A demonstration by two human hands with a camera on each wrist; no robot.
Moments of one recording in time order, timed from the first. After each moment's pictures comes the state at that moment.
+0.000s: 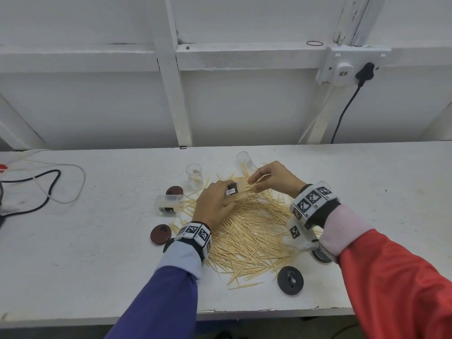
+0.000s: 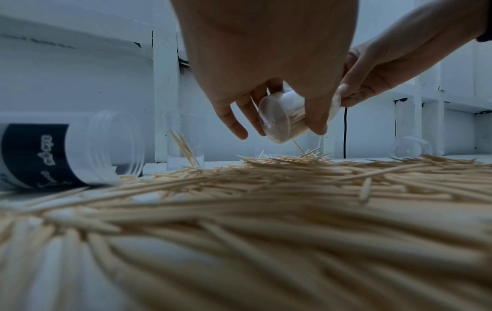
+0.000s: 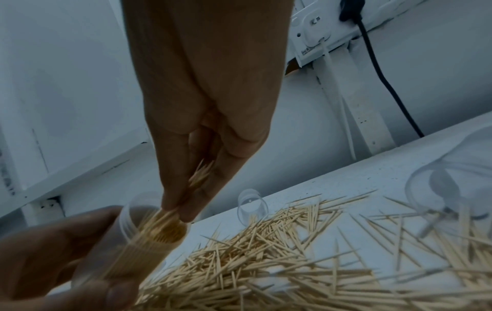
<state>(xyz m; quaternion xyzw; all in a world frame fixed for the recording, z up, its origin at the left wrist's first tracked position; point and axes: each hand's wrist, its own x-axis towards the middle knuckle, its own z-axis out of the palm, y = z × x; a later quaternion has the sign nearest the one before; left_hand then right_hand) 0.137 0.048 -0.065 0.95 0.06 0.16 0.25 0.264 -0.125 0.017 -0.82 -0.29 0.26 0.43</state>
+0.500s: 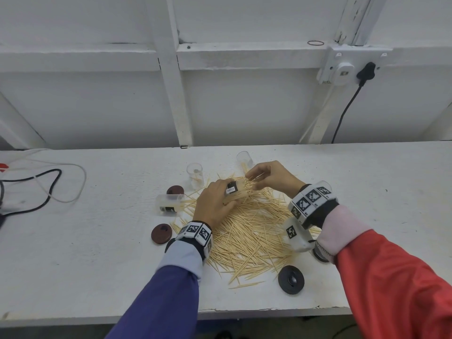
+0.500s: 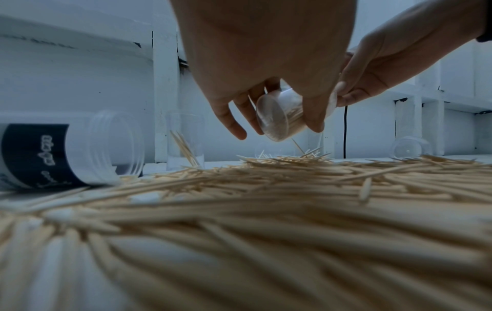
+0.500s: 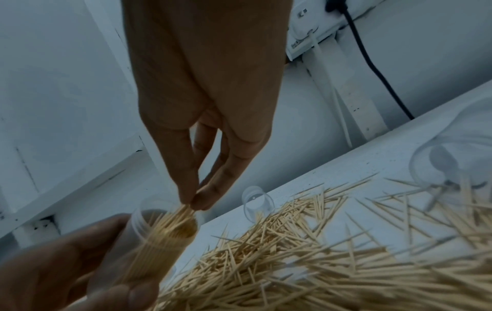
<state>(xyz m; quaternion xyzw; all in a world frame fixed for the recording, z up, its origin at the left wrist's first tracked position) 0.135 0.046 -0.061 0.95 0.07 0.17 0.26 0.262 -0.119 0.015 -0.80 -0.28 0.26 0.46</state>
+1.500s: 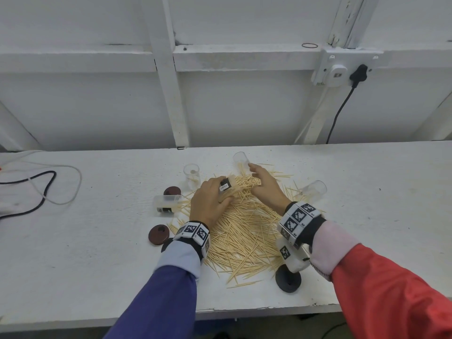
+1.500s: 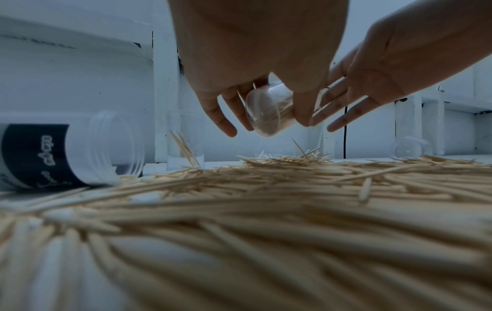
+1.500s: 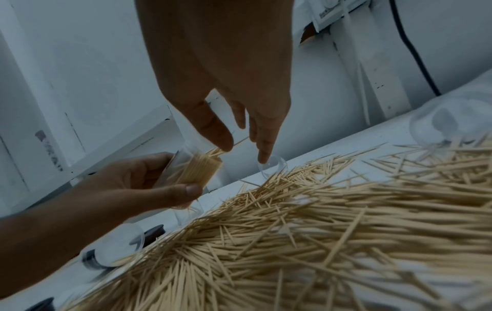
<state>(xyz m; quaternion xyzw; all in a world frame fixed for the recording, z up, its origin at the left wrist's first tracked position) 0.138 0.049 -0.064 0.94 0.11 0.20 0.25 0.224 -0.110 -0.005 -0.83 -0.22 0.18 0.48</state>
